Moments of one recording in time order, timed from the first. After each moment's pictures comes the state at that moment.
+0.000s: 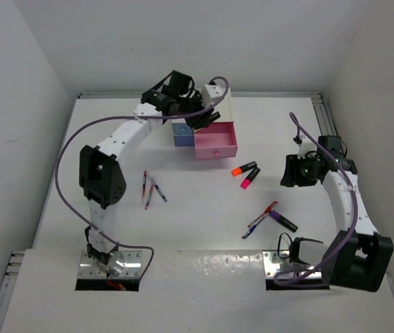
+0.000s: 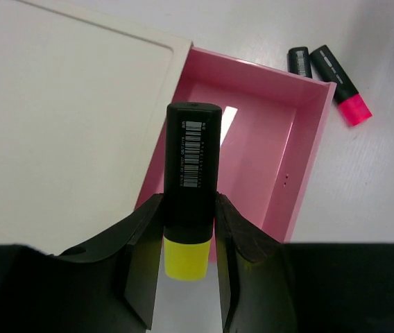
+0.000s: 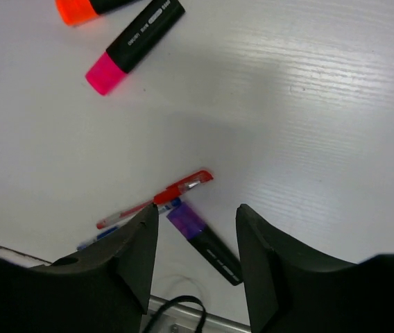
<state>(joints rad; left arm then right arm) -0.49 1.94 1.93 -0.65 0.47 0.50 -0.20 1.14 0.81 -0.74 -0.37 -0.17</state>
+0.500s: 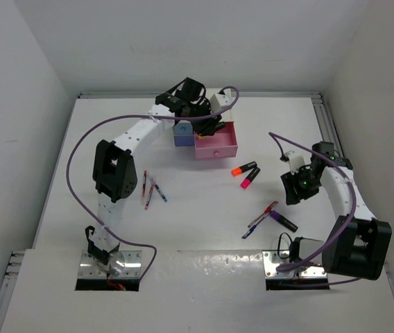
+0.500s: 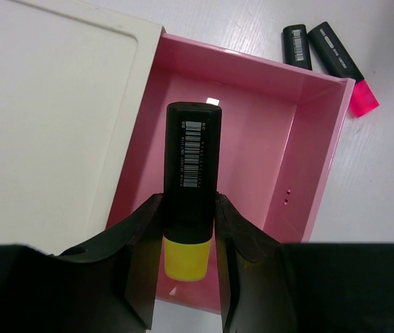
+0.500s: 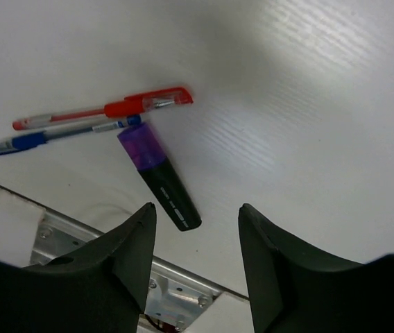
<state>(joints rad) -0.54 2.12 2.03 -0.72 0.45 0.52 -0.20 1.26 0.82 -0.93 -0.29 -0.62</state>
